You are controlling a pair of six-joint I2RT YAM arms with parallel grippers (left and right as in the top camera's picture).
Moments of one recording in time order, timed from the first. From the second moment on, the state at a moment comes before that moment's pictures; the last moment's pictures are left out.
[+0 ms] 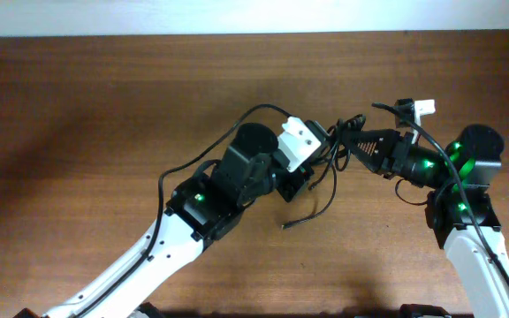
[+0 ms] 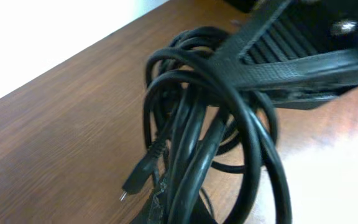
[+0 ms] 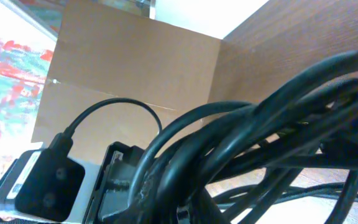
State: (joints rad) left arm -0.72 1.33 1.10 -0.24 0.18 0.08; right arm -0.08 1.18 0.70 0.31 -1.22 1.13
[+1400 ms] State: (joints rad) left arm -0.73 1.38 1.18 -0.50 0.31 0.01; right arm -0.06 1.20 0.66 0.94 -1.23 1.49
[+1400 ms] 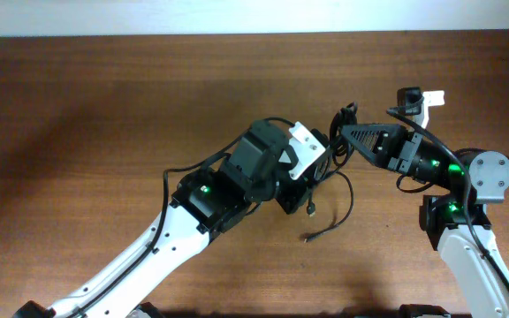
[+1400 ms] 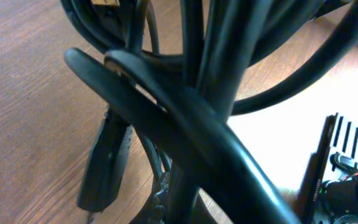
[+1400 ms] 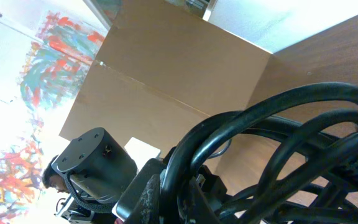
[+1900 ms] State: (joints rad) left arm -0.64 1.45 1.10 -0.53 0.25 -0.10; right arm -0.08 1.18 0.69 0.98 -1.08 1.51
